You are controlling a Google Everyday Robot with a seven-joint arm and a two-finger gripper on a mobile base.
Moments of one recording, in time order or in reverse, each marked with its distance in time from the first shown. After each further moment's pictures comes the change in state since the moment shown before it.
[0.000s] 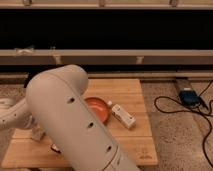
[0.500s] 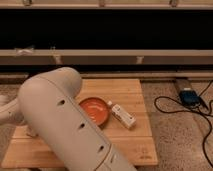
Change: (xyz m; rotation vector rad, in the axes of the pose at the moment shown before) arm 0.025 -0.027 0.002 0.015 0.018 -0.009
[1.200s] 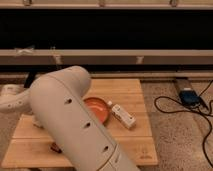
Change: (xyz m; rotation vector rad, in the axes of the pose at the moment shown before) arm 0.060 0.038 0.014 0.004 0.003 0.155
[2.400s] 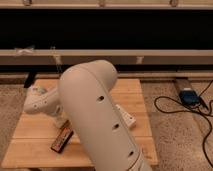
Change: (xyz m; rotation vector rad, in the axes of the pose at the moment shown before) arm 0.003 0.114 0.013 -0.091 0.006 0.135
